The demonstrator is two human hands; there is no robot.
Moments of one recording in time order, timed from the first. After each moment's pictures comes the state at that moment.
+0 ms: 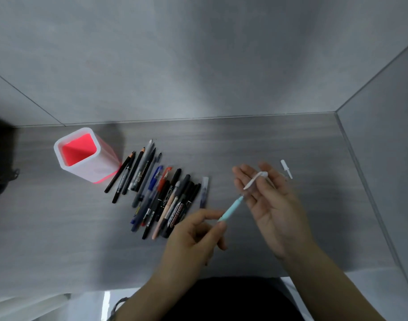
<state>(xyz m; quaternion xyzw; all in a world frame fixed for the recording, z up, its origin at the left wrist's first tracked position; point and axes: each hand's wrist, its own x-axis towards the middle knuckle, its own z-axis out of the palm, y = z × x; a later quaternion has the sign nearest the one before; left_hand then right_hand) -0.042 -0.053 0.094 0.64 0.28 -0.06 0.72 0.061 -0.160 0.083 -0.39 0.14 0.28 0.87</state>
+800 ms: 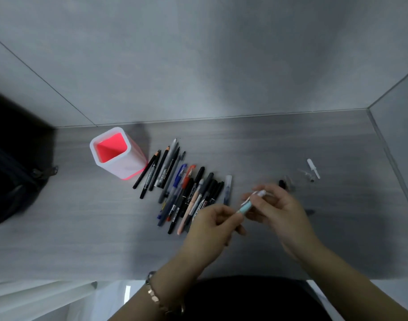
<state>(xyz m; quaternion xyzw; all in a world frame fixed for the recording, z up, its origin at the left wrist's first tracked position) -0.036 -0.036 0.081 0.65 0.32 -0.15 0.67 0.043 -0.155 0.052 -0.60 0.05 0.35 0.72</state>
